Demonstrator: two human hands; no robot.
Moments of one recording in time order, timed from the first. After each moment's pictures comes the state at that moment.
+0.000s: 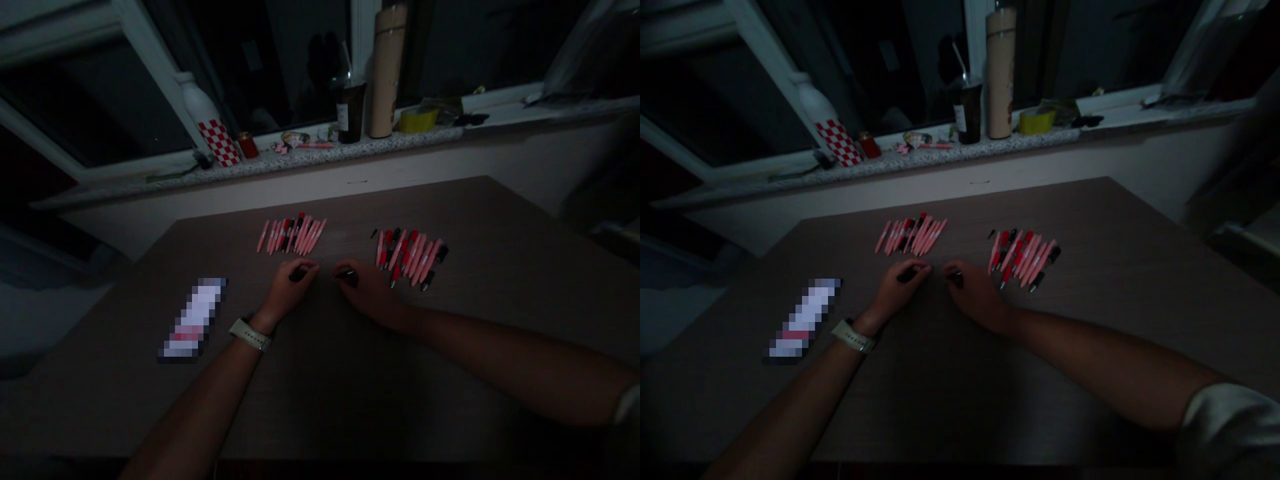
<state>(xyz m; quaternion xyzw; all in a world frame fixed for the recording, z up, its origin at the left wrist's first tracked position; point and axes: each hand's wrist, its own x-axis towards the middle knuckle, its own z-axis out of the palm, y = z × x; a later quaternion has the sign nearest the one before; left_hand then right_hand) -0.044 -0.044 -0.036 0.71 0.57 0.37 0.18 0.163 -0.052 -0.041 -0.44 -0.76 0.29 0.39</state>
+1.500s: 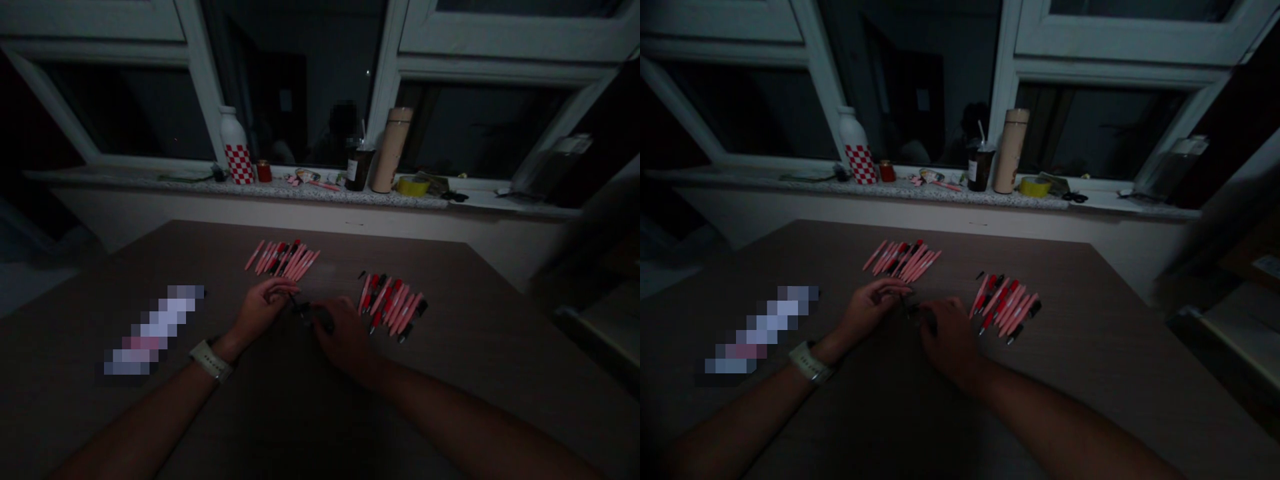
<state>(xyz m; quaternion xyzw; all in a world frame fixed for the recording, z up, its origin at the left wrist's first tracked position) -0.049 -0.051 -0.023 0.60 0.50 0.52 0.34 0.158 -0.058 -0.038 -0.39 -0.80 0.20 0.40</state>
